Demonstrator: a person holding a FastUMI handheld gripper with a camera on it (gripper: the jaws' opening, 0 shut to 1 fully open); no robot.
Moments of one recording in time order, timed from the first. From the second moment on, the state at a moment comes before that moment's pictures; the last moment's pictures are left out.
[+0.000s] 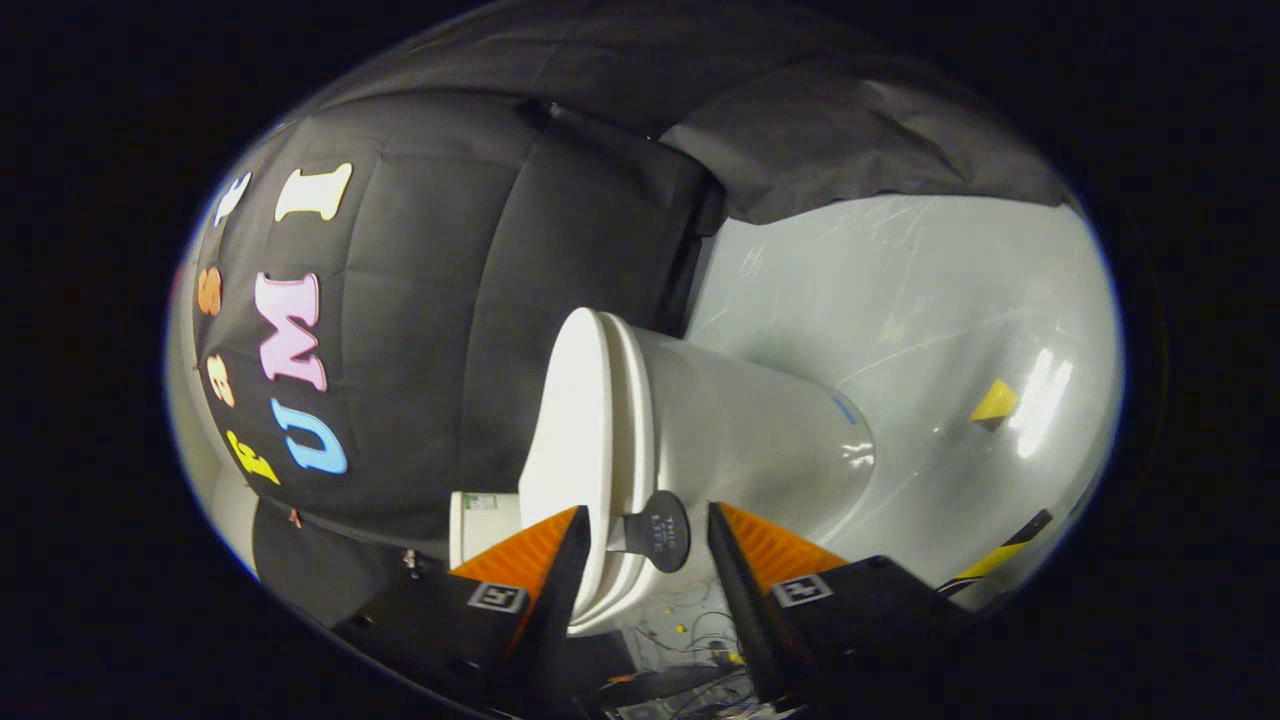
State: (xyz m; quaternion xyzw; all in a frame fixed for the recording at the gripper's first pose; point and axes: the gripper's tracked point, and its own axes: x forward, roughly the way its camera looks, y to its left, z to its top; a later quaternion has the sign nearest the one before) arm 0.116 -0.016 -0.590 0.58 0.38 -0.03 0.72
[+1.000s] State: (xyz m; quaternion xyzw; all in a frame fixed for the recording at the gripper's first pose) arm 0.142 0.006 -0.463 0.51 0.38 0.00 0.77
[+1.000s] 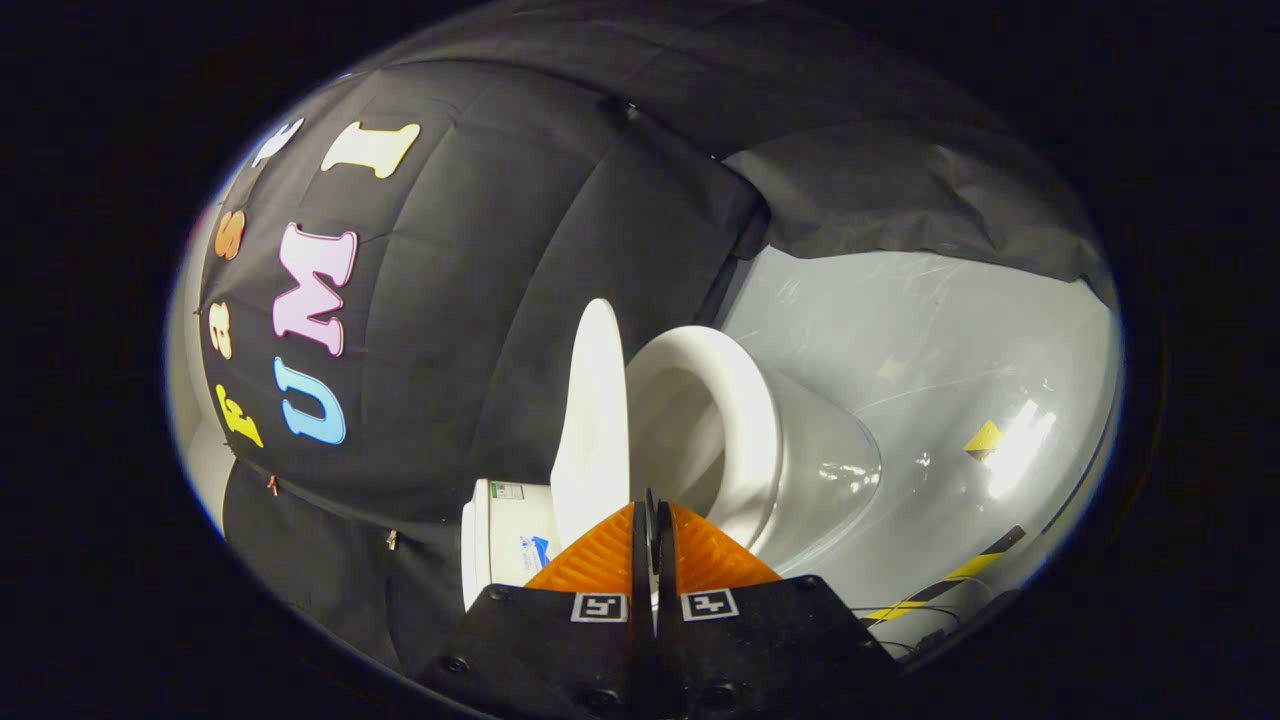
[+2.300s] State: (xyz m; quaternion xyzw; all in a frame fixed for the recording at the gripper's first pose) arm 0.153 0.197 -0.266 0.17 0.32 0.01 0.93
